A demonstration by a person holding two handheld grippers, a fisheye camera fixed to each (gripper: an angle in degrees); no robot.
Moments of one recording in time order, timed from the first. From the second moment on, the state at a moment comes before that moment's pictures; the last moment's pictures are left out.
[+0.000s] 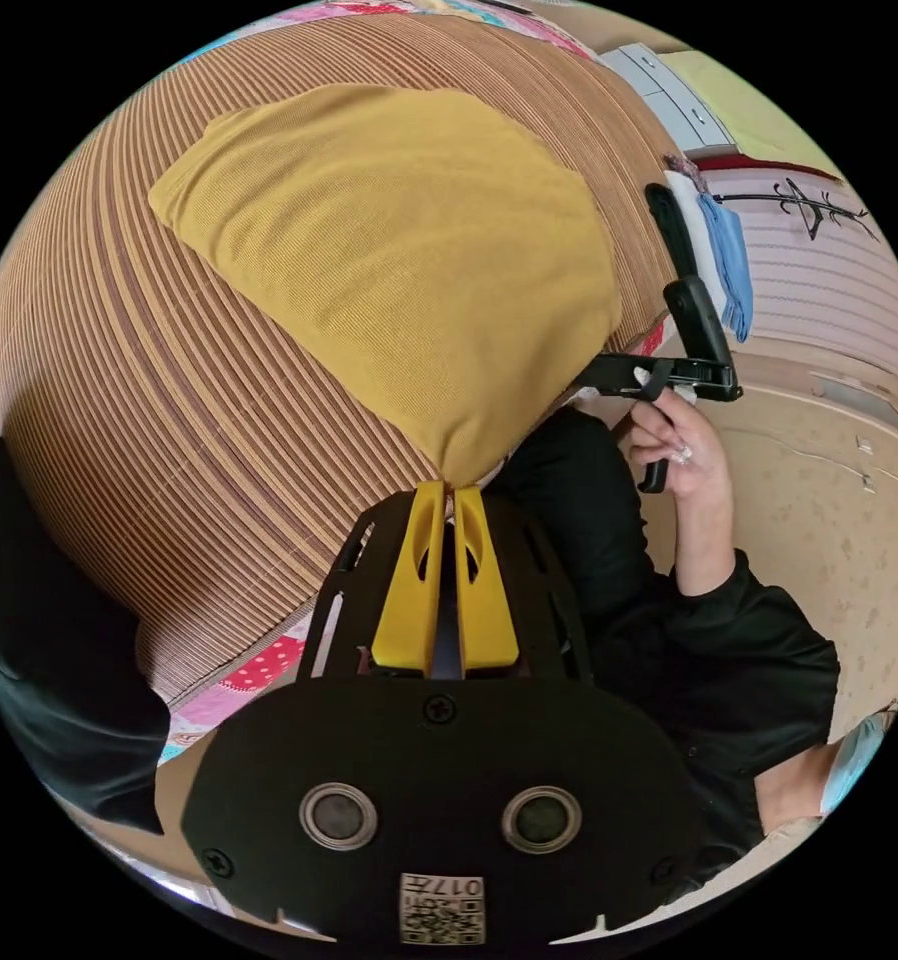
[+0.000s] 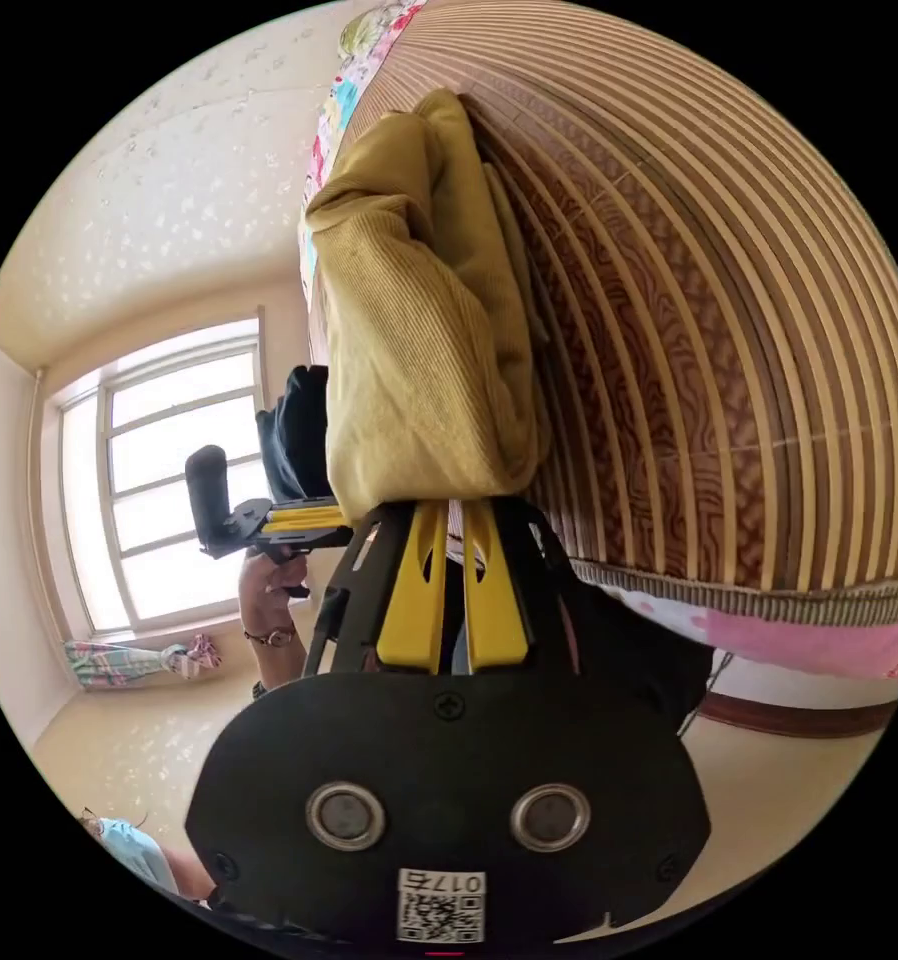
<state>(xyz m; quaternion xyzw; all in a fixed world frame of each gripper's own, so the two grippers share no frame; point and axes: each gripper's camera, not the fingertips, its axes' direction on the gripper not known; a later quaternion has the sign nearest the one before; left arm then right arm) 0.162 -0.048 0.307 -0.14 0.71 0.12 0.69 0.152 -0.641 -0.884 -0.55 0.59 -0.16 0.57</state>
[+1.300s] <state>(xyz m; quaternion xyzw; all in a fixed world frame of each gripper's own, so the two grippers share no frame) 0.164 0.085 0.450 -0.09 0.86 -0.20 0.46 0.059 -0.597 -0.959 -0.49 0.56 -0.40 0.54</state>
